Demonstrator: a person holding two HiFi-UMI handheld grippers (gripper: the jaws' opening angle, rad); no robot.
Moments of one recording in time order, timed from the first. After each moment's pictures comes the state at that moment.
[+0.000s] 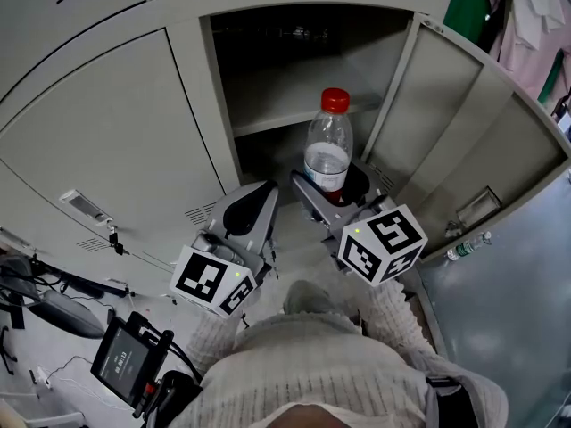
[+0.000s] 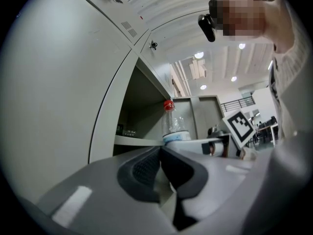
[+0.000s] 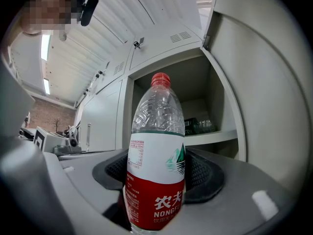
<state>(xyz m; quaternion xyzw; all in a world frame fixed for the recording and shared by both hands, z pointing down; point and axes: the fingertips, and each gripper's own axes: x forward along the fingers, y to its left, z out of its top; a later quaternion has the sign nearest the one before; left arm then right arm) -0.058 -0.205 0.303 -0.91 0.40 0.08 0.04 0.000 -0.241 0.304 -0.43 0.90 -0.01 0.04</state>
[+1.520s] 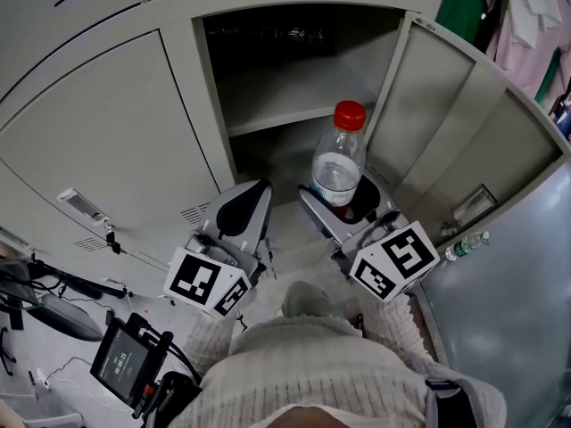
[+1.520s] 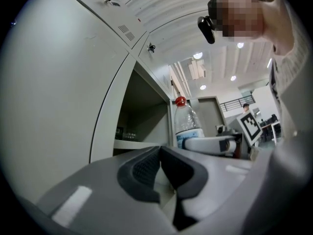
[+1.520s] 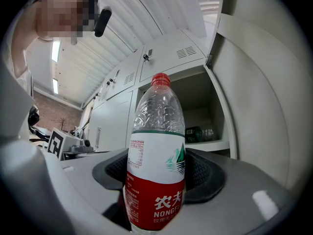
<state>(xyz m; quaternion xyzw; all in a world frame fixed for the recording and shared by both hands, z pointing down) -0.061 -0.201 0.297 -0.91 0.40 0.08 0.05 0.012 -0.209 0.291 -0.41 0.91 0.02 0.05</state>
